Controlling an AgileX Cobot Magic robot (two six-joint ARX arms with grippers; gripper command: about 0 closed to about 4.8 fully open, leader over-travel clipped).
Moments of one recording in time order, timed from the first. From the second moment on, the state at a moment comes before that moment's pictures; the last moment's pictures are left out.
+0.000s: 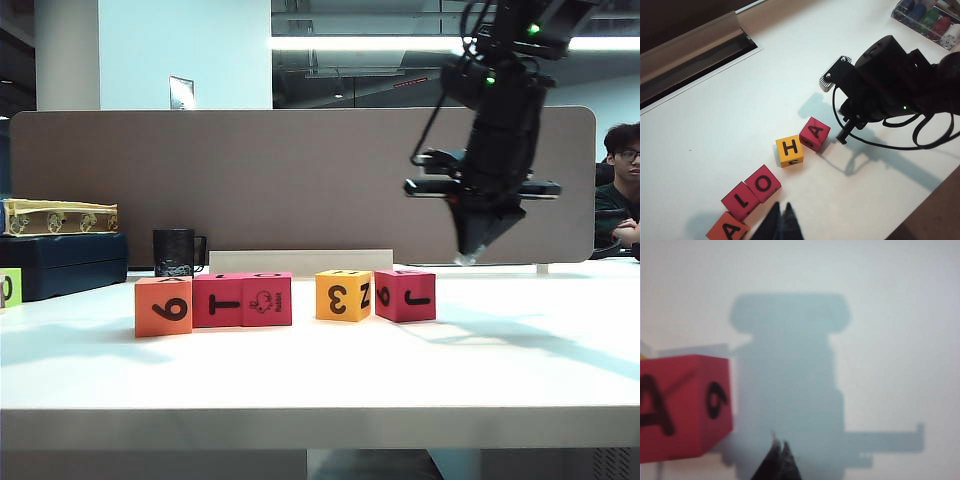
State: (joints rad) left arm -0.60 1.80 2.58 -1.42 0.06 0.05; right arm 0.31 1.95 1.54 -0.62 0.03 0.07
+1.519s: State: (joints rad) left arm -0.60 1.80 2.58 -1.42 0.06 0.05; right arm 0.40 2.05 1.54 -0.42 -0.15 0.07
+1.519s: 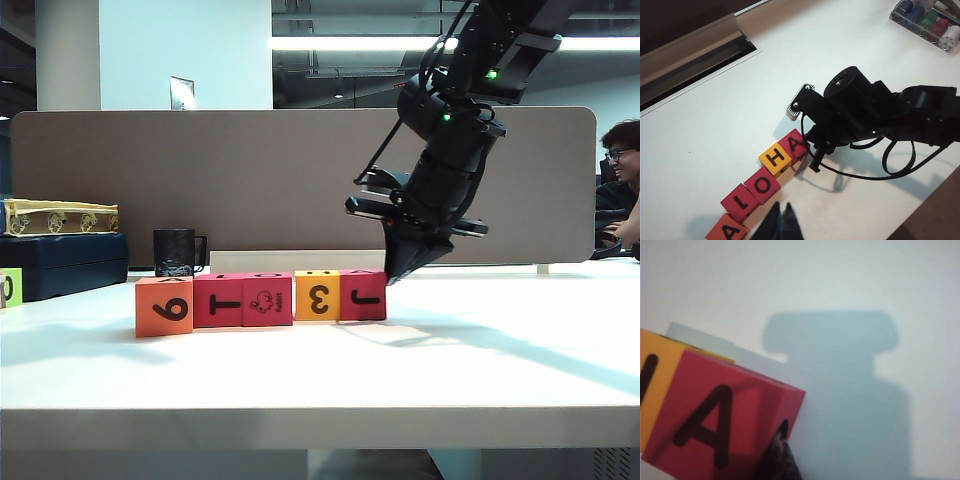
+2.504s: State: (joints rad) left arm -0.44 1.80 2.54 -1.42 -0.08 0.05; right arm 0.40 1.95 1.54 -0.48 -0.09 0.03
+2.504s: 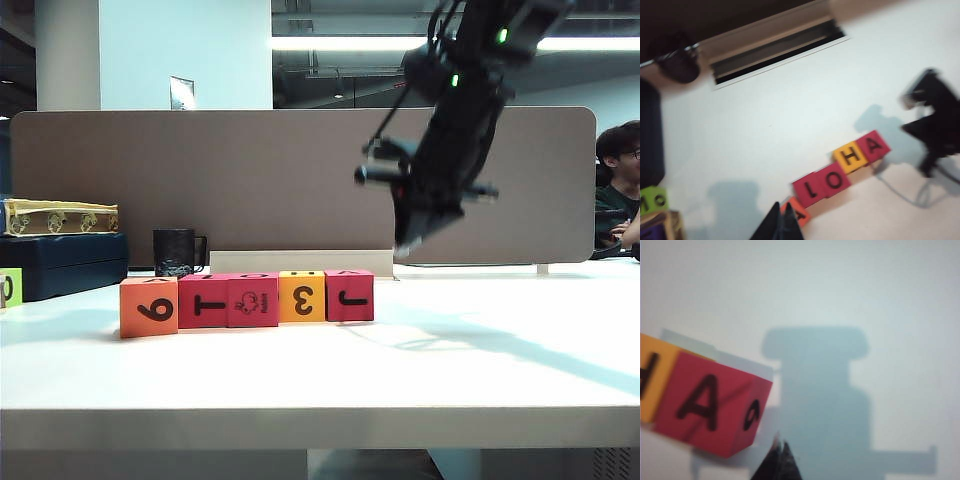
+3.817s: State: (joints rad) left arm -0.29 1.81 1.43 -1.00 0.16 0.03; right arm 0.74 1.72 1.54 -0.72 -0.13 0.00
